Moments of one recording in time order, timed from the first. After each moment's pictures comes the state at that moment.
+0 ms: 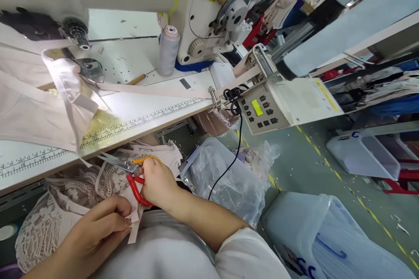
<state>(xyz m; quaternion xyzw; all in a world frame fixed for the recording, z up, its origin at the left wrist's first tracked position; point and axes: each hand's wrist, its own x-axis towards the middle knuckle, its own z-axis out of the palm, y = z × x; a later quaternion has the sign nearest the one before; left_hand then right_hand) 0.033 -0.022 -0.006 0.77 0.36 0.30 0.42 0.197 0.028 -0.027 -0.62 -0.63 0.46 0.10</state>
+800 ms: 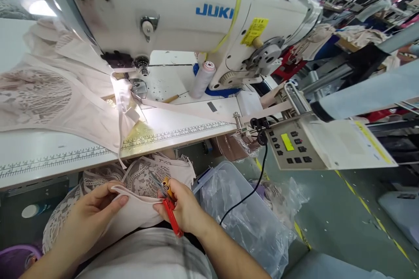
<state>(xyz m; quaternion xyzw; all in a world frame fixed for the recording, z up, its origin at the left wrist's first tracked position) 0.011 -0.015 -0.008 0.38 0.59 0.45 0.56 0.222 0.008 -0.030 -0.44 -0.58 0.62 0.28</state>
